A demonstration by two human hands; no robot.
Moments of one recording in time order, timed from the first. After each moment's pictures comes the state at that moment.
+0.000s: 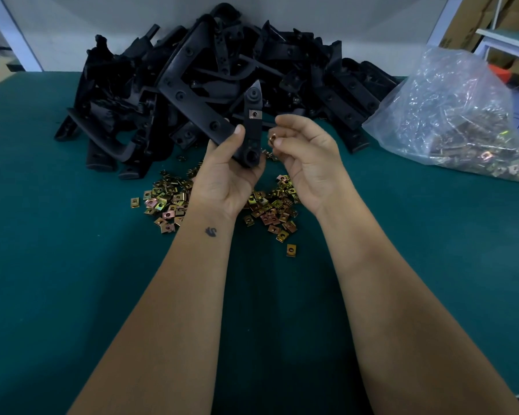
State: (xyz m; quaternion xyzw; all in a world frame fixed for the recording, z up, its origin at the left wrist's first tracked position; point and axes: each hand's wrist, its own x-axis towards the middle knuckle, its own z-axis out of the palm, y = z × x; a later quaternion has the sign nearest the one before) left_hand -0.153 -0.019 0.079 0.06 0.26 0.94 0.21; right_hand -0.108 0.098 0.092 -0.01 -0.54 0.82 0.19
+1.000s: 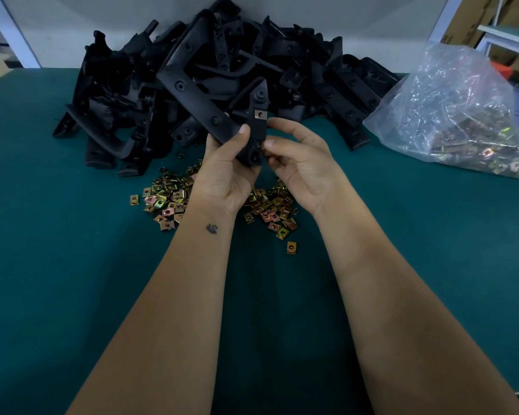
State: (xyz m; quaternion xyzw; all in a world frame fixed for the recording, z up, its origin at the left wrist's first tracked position) left_hand -0.157 -0.017 0.073 0.09 0.27 0.94 0.19; right_hand -0.109 0.095 0.090 -0.03 -0.53 0.84 0.11
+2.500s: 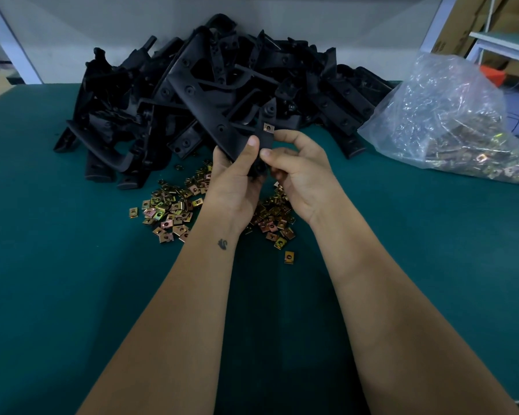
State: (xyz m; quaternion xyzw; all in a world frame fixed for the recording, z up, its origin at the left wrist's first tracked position) left_hand -0.150 -0.005 0.072 0.09 0.38 0.91 0.17; right_hand -0.108 0.094 0.092 -0.08 -0.60 0.78 0.17
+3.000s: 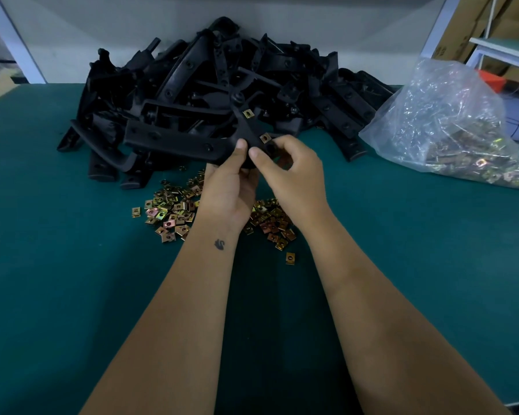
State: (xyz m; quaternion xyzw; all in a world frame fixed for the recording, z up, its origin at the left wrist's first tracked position) left_hand -0.149 -0.010 0.073 0.01 0.32 0.94 0.15; right_hand -0.105 0.079 0.083 -0.07 -0.80 0.52 0.30
